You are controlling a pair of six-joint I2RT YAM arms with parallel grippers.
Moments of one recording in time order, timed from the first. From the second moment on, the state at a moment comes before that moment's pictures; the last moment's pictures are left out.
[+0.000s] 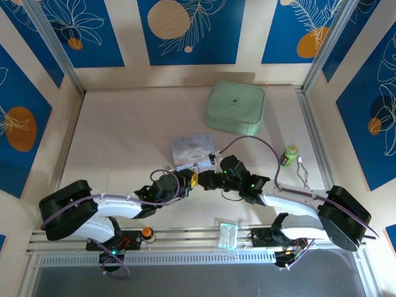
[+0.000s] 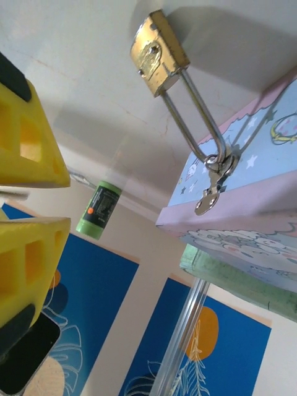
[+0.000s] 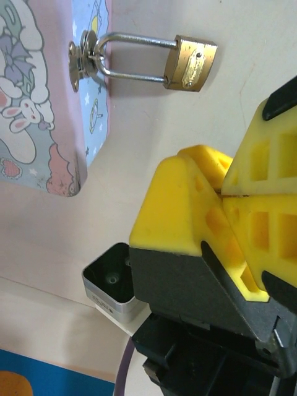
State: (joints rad) left arm -1.05 1.38 0.35 0.66 -0.26 -1.98; right arm 0.88 1.19 0.49 0.16 -0.21 0.82
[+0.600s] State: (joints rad) left arm -1.04 1.29 0.39 0.51 -0.24 -1.82; right arm 0.83 1.16 0.47 0.20 -0.29 0.87
